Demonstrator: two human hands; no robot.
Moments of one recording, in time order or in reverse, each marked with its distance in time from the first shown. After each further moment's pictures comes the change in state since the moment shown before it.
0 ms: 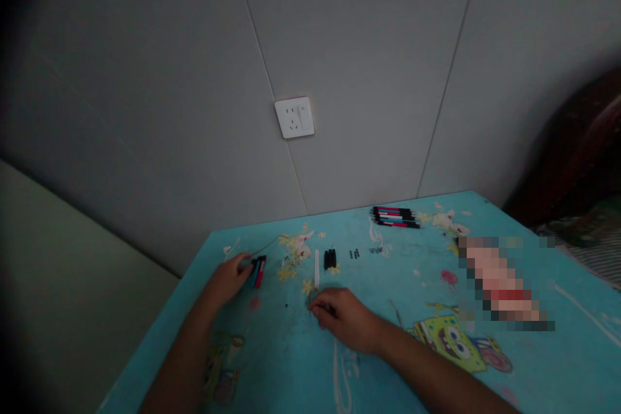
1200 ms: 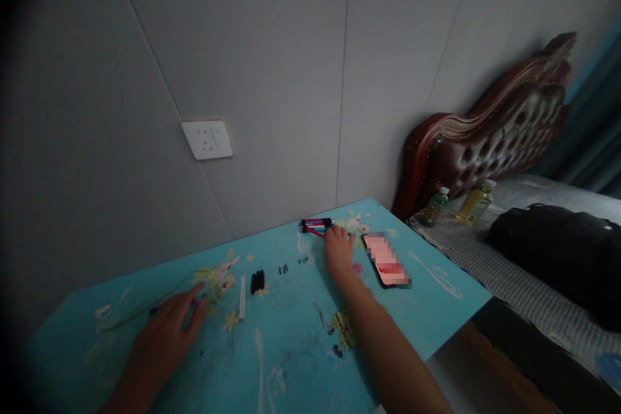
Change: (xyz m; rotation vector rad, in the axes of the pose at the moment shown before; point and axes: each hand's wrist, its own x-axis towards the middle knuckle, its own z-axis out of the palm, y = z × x) left_hand -0.019 0.082 0.046 0.103 0.369 0.458; right_hand -0.013 0.045 -0.156 -1.017 0.759 0.585
